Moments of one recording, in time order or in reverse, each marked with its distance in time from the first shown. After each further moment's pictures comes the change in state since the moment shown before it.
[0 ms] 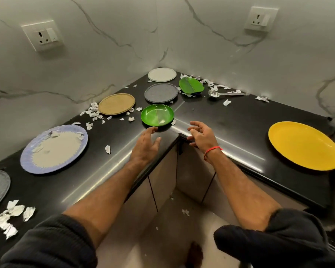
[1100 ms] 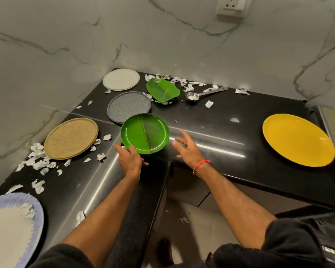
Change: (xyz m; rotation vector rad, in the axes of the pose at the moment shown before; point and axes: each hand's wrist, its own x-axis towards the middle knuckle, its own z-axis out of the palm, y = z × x) left_hand 0.194 -0.043 0.052 -0.641 0.160 -0.534; right_hand 0.146 0.041 0.055 0.077 0.068 0.190
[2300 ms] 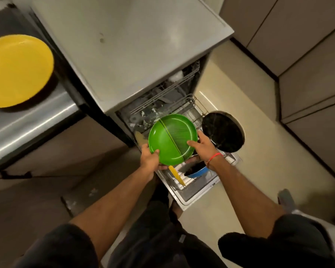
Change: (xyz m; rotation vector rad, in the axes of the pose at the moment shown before) left_hand -0.653 -0.262 0.304 0.767 -1.233 -0.295; right_hand -0.544 0.314 -0.497 0.523 0.888 0.478
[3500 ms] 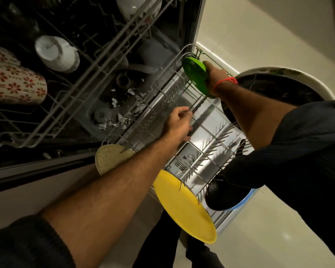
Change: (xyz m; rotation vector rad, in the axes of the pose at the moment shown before) left_hand 0.350 -0.022 0.195 0.308 -0.288 0.021; right_hand 0.476 0.125 -0.102 -0.904 0.216 0.055
